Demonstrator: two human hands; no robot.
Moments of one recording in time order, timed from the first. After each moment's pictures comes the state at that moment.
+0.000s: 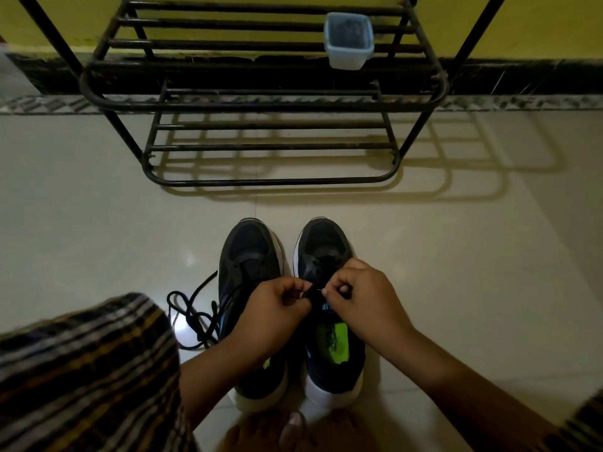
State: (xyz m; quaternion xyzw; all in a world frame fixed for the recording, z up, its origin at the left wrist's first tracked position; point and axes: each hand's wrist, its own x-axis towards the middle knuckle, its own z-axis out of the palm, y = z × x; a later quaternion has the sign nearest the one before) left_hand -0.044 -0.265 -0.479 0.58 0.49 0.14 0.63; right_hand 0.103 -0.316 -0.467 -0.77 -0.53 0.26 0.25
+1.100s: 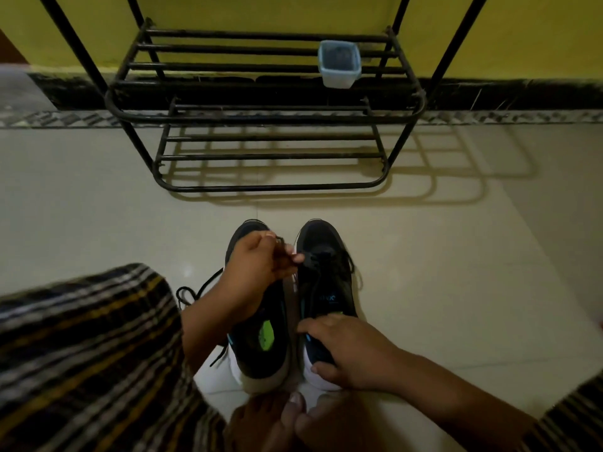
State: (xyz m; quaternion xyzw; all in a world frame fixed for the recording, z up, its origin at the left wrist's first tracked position) left_hand -0.041 -0.238 -0.434 0.42 0.48 0.30 0.71; right_hand 0.085 -0.367 -0.475 -0.58 -0.77 0.27 0.03
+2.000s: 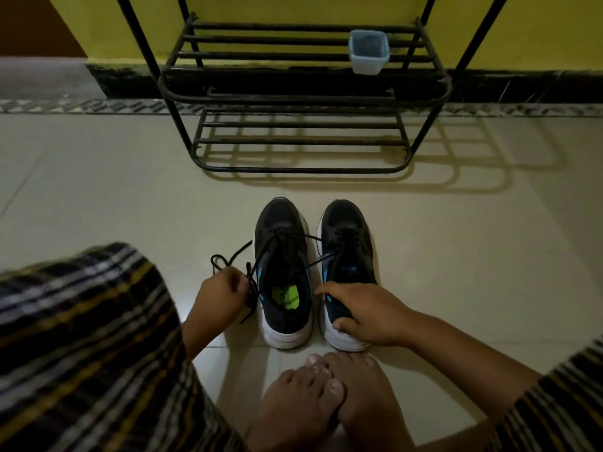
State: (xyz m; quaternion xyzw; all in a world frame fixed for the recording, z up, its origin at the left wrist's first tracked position) left_hand -0.157 -0.272 -0.501 0.72 0.62 0.10 0.31; right_hand 0.078 -0.366 -0.472 -0.60 -0.75 0.28 0.01
